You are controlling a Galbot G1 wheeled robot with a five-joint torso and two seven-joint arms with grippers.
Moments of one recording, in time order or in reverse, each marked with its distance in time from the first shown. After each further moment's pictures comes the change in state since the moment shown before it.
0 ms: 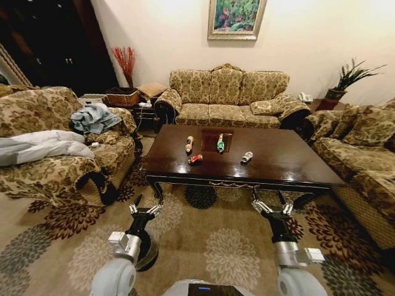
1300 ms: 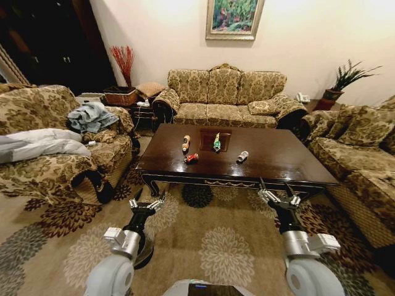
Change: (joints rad) left arm 0.006 -0.014 -0.013 -0.108 -0.015 0.051 0.006; right arm 0.042 -0.056 0.045 0.084 0.136 -0.205 0.091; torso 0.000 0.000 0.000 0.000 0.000
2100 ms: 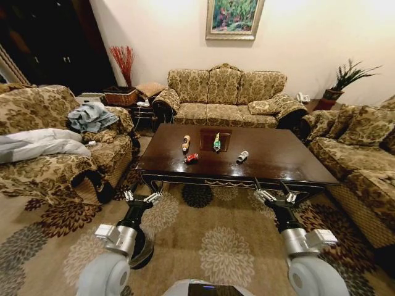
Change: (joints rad) left arm -0.016 0.020 -0.001 -0.061 -0.019 0.002 0.002; right arm 0.023 -0.036 -0.019 0.059 -0.045 -0.106 0.003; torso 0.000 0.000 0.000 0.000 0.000
